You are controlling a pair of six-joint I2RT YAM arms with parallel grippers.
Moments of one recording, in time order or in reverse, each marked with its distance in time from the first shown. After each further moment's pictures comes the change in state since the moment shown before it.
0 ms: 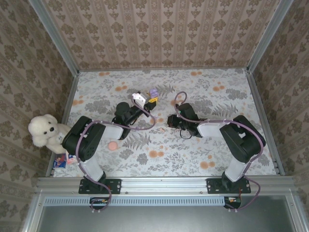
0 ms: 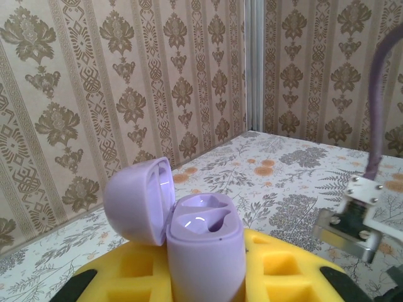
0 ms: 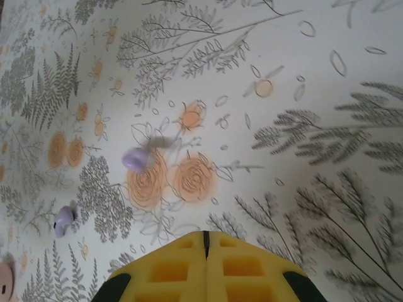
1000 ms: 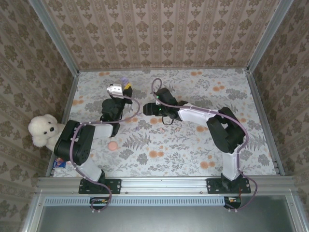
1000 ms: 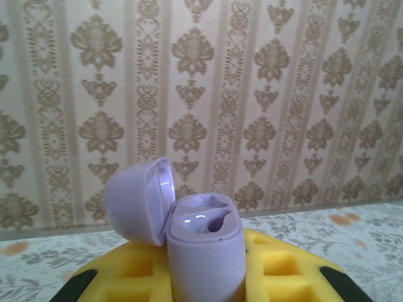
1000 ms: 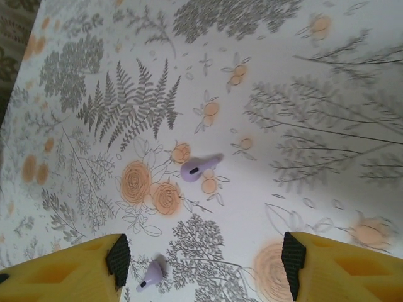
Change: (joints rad) left arm 0.189 -0.103 -0.023 -0.029 -0.393 -0.157; right arm 0.119 0.240 0.565 -0.378 0.009 -0.126
